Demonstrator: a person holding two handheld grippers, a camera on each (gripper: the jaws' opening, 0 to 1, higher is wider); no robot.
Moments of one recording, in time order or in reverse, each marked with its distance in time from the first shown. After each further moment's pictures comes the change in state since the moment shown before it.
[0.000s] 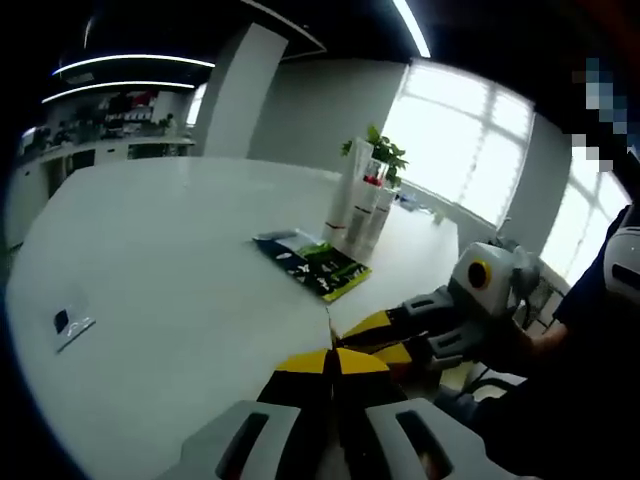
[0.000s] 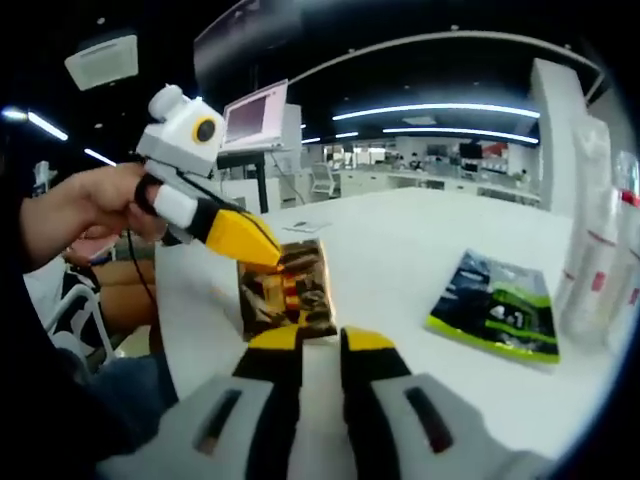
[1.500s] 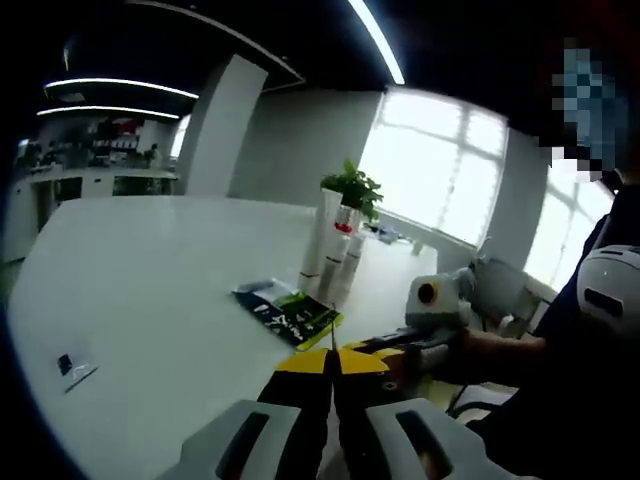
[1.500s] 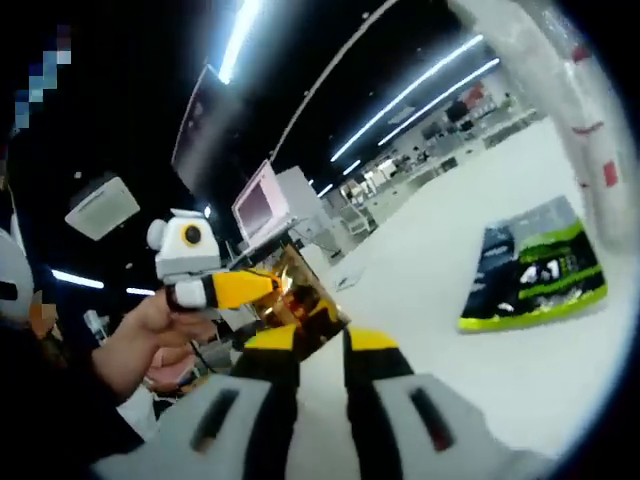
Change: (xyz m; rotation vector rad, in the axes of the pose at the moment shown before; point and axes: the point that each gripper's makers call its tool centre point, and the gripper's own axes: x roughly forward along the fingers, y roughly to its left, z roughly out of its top) left arm -0.023 -0.025 0.047 0.026 -0.160 -0.096; right arm -0.024 0.001 0.052 0.545 -0.290 0.239
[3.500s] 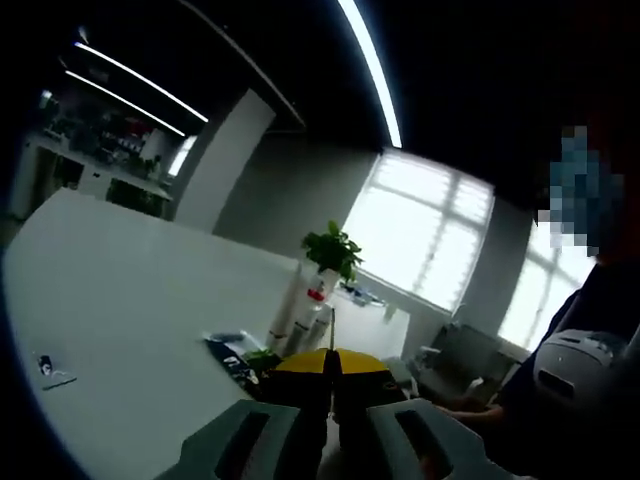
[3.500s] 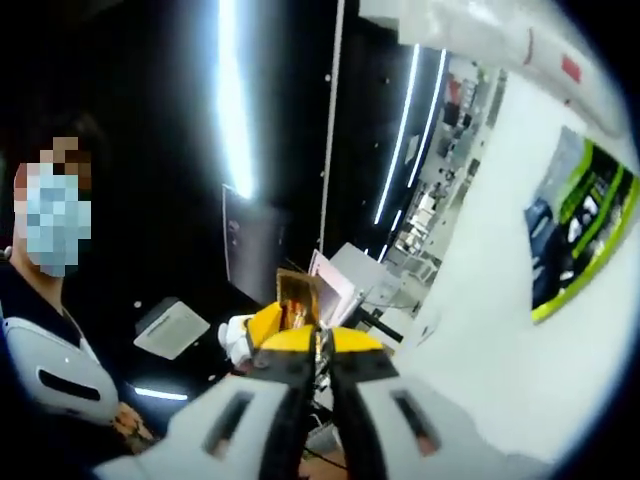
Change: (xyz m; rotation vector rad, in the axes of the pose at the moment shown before) left arm -0.016 -0.033 0.056 -0.129 -0.226 -0.120; right arm -0.002 0.043 0.044 0.348 -0.323 0.245
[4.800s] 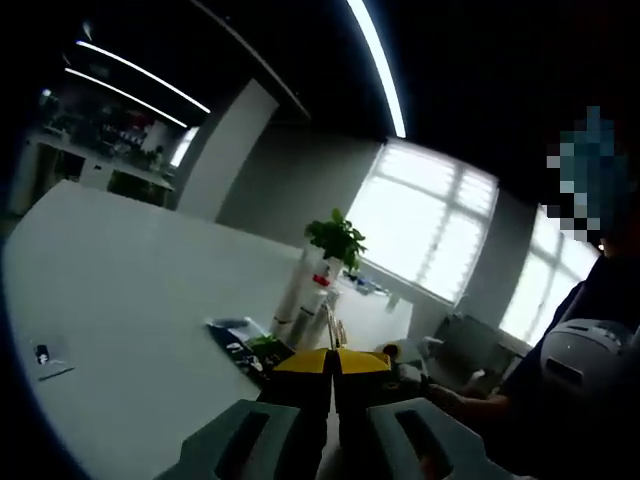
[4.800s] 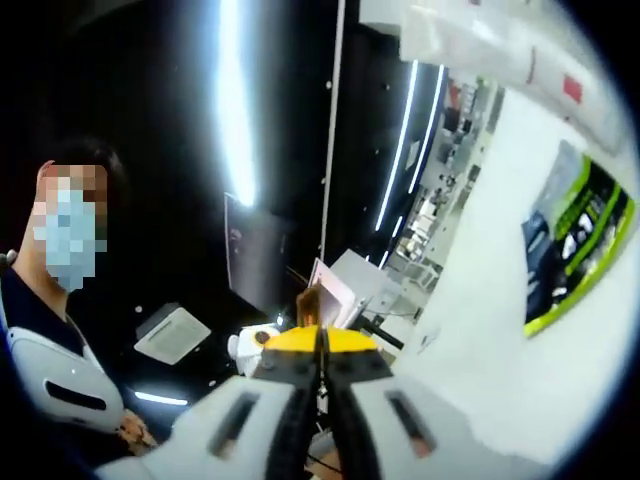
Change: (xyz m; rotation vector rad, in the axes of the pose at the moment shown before) left arm 0.005 0.015 -0.017 -0.010 0.061 0.016; right arm -0.007 -0.003 0.018 -0.004 -0.026 0.000
